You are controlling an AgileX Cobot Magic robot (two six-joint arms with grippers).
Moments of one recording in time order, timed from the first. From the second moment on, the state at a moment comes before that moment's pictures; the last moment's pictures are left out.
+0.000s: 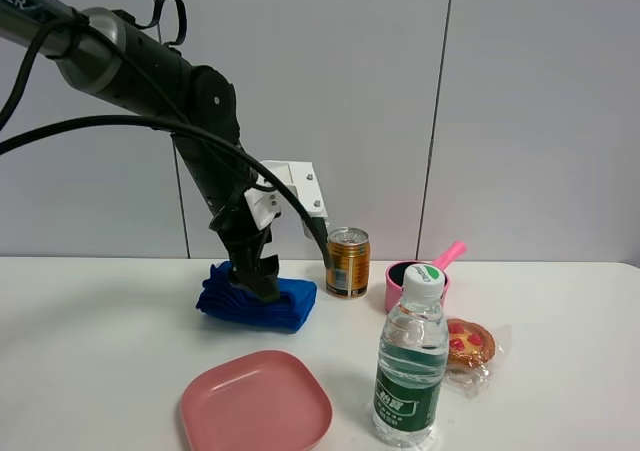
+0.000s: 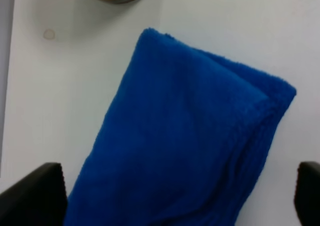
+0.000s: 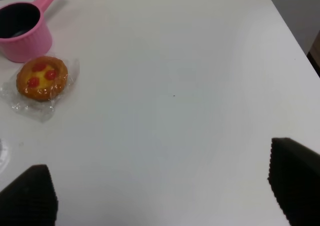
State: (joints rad) left arm -0.49 2.14 -1.60 -0.05 0.59 0.94; right arm -0.07 0.00 -0.49 0.03 1.06 -0.03
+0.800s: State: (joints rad) left arm -0.46 2.24 -1.61 -0.06 0.48 1.32; right arm -0.07 0.00 -0.49 0.03 1.06 -0.03
